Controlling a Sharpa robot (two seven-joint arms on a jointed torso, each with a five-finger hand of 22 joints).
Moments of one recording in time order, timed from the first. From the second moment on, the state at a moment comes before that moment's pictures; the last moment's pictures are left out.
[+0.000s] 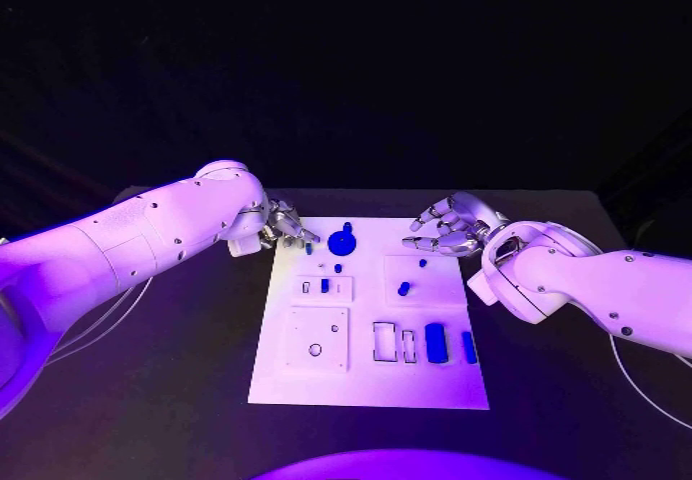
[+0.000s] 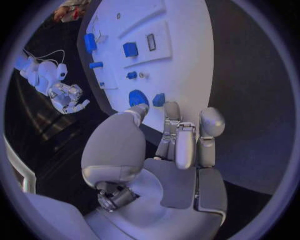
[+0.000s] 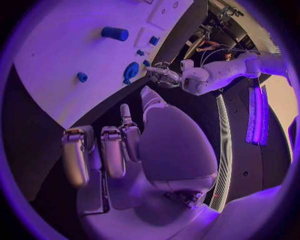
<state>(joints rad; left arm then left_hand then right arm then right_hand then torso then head) 1.31 -0.43 -0.03 0.91 -1.02 0.31 -0.42 1.10 -0.13 0.29 0.29 0.24 0.81 0.09 0.78 0.34 1.13 0.02 1.00 0.62 1.46 -0.04 1.49 1.31 0.12 1.21 0.07 1.29 1.00 1.24 -0.92 -0.11 1.69 -0.99 -0.56 -0.29 1.39 -0.16 0.09 0.29 0.22 0.92 0.15 0.23 0.39 1.44 0.07 1.41 1.31 1.47 0.00 1.55 1.31 0.01 1.47 0.10 1.55 1.31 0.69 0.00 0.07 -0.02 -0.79</state>
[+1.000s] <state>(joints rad) 1.31 -0.42 -0.04 0.90 -1.01 0.31 -0.42 1.19 -0.10 0.31 0.29 0.24 0.82 0.08 0.80 0.35 1.15 0.00 1.02 0.64 1.47 -0.05 1.49 1.31 0.12 1.22 0.06 1.30 1.00 1.24 -0.92 -0.11 1.69 -0.99 -0.58 -0.29 1.39 -0.16 0.09 0.29 0.22 0.92 0.15 0.23 0.39 1.44 0.07 1.41 1.31 1.47 0.00 1.55 1.31 0.01 1.47 0.10 1.55 1.31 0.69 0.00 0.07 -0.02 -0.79</state>
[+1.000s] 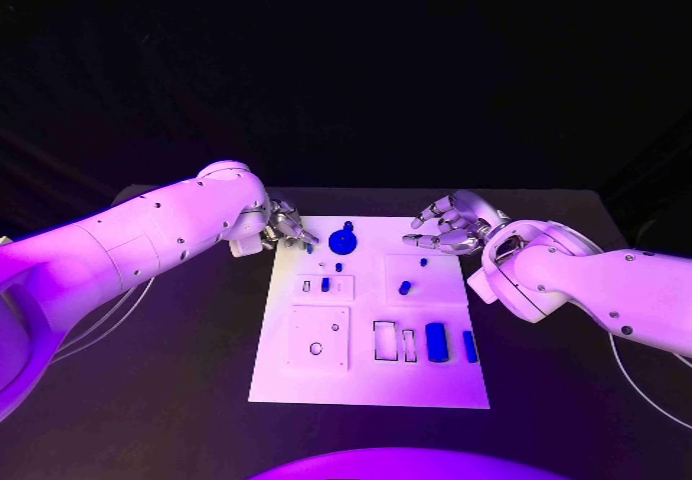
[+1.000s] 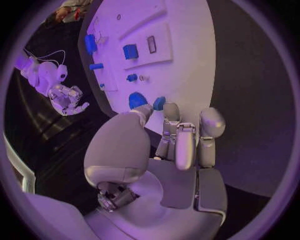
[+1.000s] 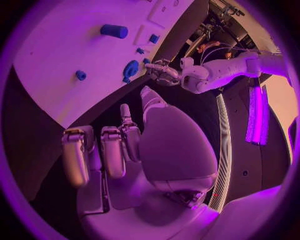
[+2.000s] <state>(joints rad) 1.31 -0.50 -0.04 0.99 -0.91 0.31 -0.41 1.28 -0.18 0.60 0.24 0.26 0.82 0.07 0.86 0.37 1.22 -0.01 1.04 0.68 1.47 -0.06 1.49 1.31 0.12 1.23 0.04 1.33 1.05 1.24 -0.92 -0.11 1.68 -0.99 -0.58 -0.29 1.39 -0.16 0.09 0.29 0.23 0.92 0.15 0.23 0.39 1.44 0.07 1.41 1.31 1.47 0.00 1.55 1.31 0.01 1.47 0.10 1.55 1.31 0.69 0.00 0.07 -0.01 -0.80</state>
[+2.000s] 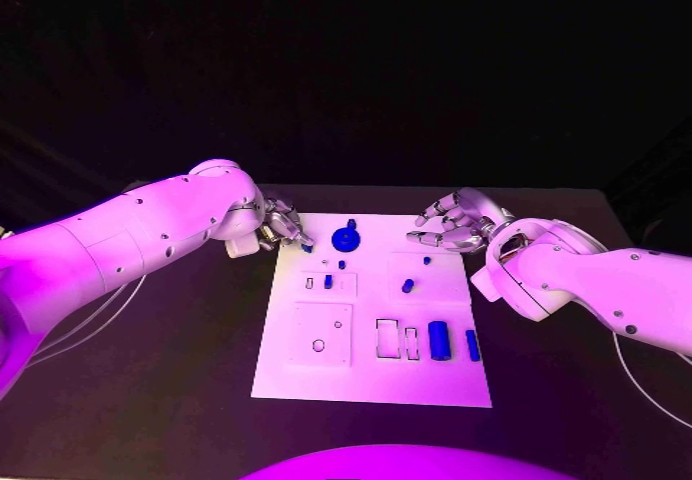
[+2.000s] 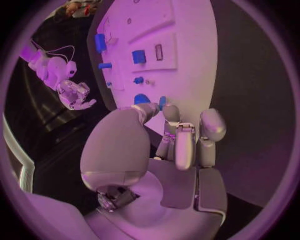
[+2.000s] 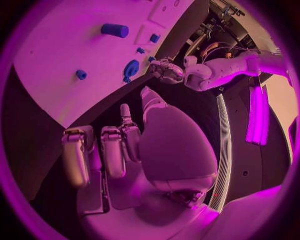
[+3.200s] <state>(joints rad) 1.27 -0.71 -0.04 1.38 -1.05 0.16 -0.42 1.23 -0.21 0.63 0.23 0.31 0.86 0.06 0.85 0.40 1.28 -0.02 1.07 0.74 1.47 -0.07 1.50 1.31 0.12 1.26 0.04 1.35 1.09 1.24 -0.93 -0.11 1.69 -0.98 -0.58 -0.28 1.39 -0.16 0.09 0.29 0.24 0.92 0.15 0.23 0.39 1.44 0.07 1.41 1.31 1.47 0.00 1.55 1.31 0.01 1.47 0.10 1.55 1.31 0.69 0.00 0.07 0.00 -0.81</state>
